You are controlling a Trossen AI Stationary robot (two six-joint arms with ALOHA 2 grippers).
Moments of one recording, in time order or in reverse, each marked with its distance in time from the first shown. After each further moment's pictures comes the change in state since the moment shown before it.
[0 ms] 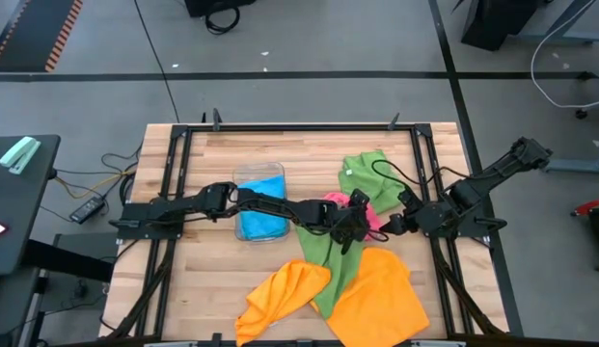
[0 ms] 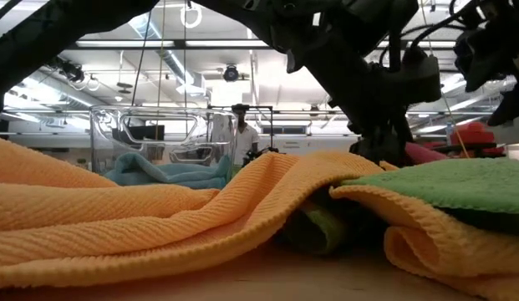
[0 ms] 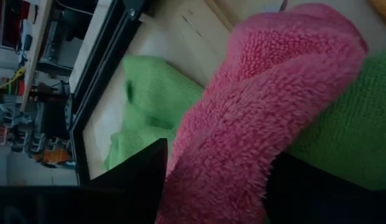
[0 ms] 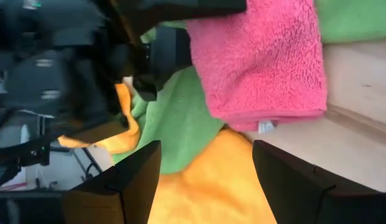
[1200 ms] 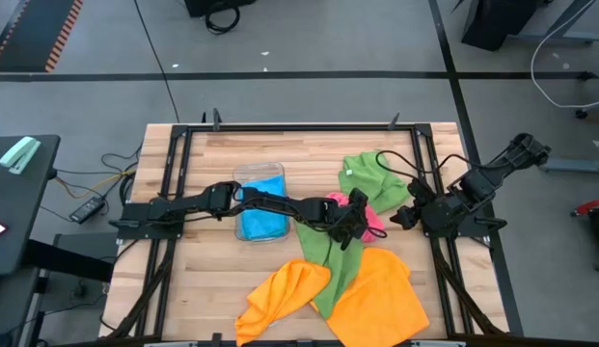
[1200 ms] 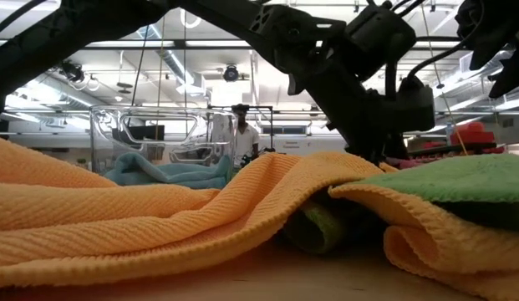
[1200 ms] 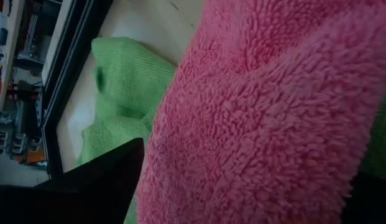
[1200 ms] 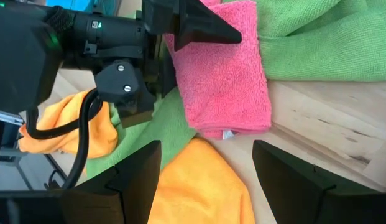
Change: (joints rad) left arm 0.031 0.057 0.004 -0.010 0.050 -0.001; right arm 0.045 0.073 0.253 -0.372 0.078 -0.018
